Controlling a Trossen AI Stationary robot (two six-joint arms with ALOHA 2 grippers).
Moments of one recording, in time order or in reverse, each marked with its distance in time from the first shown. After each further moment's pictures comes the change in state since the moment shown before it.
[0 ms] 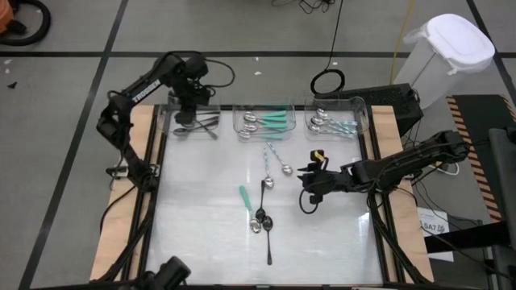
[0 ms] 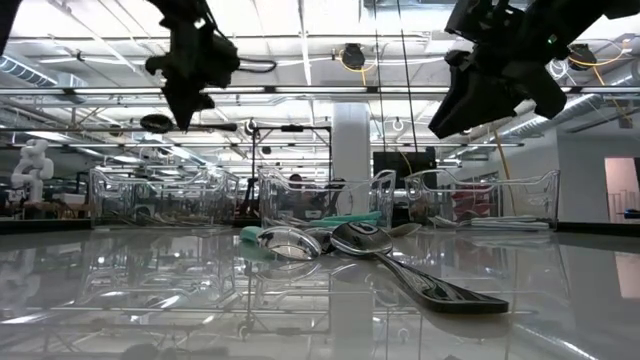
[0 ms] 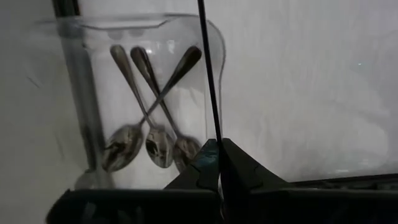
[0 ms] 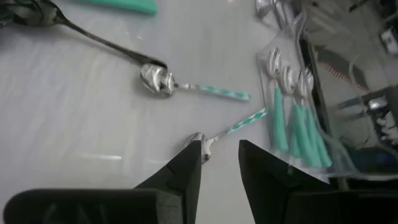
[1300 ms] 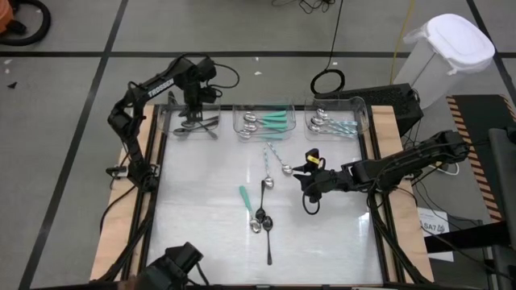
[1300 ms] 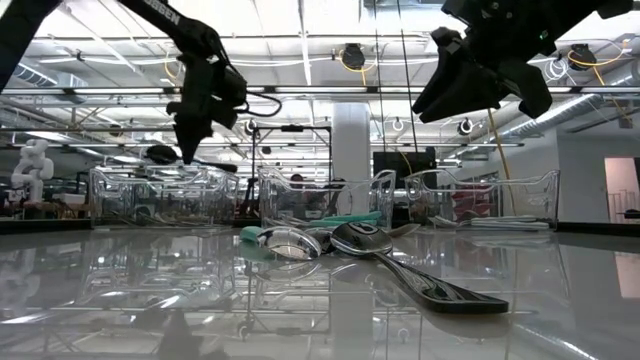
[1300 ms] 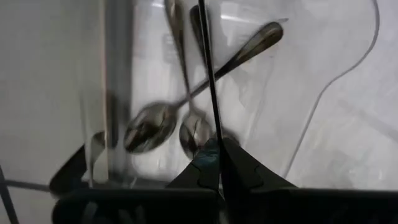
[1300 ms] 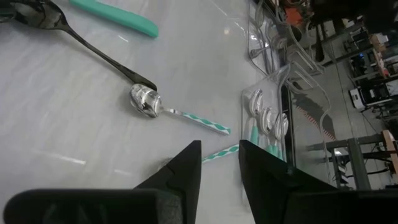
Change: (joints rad) left arm 0.031 0.138 -0.052 0.179 -0.176 -0.170; right arm -0.006 0.000 0.000 0.125 0.001 -0.280
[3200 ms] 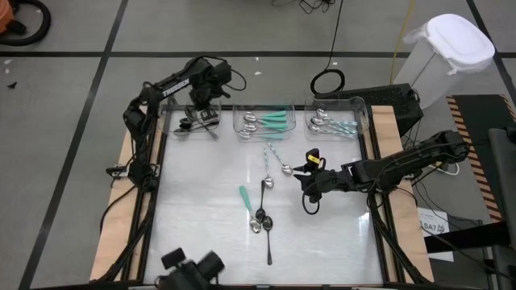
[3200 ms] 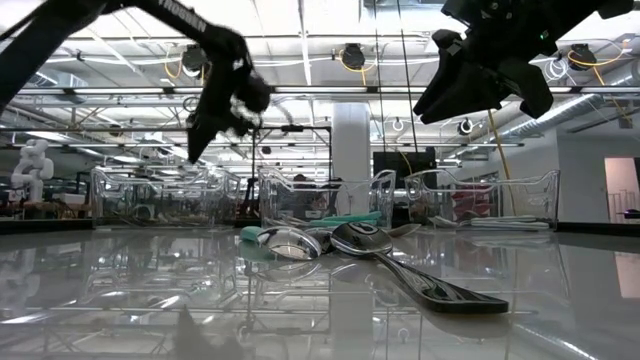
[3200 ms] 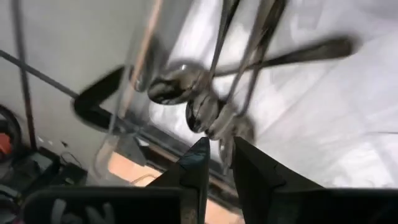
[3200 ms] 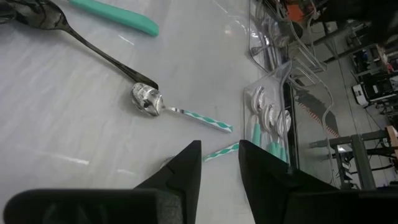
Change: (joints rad) left arm -0.115 0.150 0.191 -0.174 -0.246 -0.492; right arm 0.000 0.000 0.000 -0.010 -0.001 0.024
